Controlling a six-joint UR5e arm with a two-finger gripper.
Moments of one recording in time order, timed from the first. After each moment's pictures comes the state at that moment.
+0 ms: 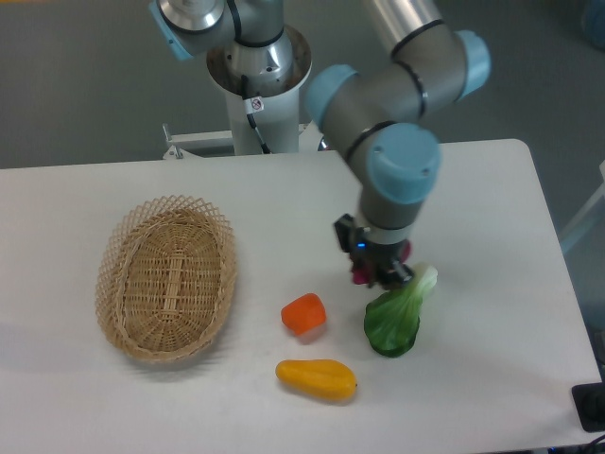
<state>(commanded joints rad) 2.38 -1.90 -1.61 -1.24 1.49 1.20</state>
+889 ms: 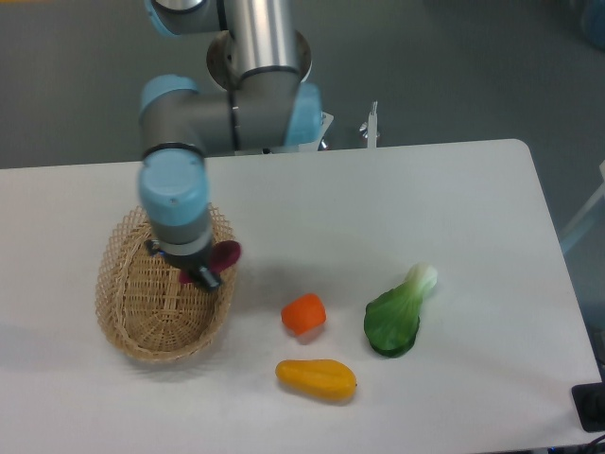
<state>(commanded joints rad) 2.01 -1.91 -1.76 -1.09 1.49 0.94</state>
